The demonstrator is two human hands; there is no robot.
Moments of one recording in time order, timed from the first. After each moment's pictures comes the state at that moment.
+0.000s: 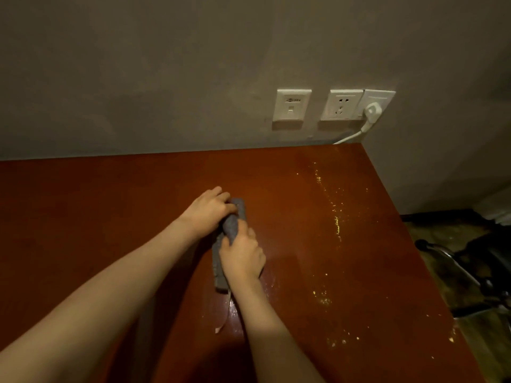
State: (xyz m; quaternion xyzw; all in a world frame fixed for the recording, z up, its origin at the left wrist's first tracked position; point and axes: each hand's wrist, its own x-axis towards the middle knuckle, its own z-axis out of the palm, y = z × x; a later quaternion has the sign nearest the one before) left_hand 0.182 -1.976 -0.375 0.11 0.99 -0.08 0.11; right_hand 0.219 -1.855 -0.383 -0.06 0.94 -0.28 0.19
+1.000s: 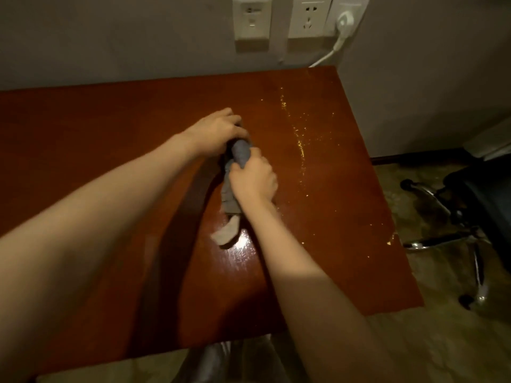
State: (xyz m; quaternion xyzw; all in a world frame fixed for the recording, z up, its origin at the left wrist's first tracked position) left_hand 0.157 -1.876 -0.347 0.20 0.98 -0.03 0.06; right_hand 0.207 -1.744 -0.353 -0.02 0.93 -0.33 0.16
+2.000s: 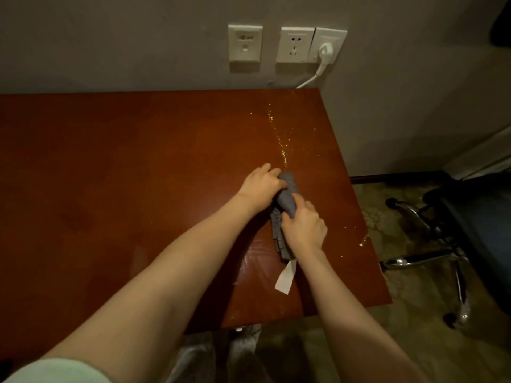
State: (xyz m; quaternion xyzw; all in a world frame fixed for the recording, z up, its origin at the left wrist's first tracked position) left_hand 0.204 -1.731 -0.370 0.10 0.99 0.04 0.08; right_hand 0.236 -1.607 -0.379 -0.04 0.97 -0.19 0.12
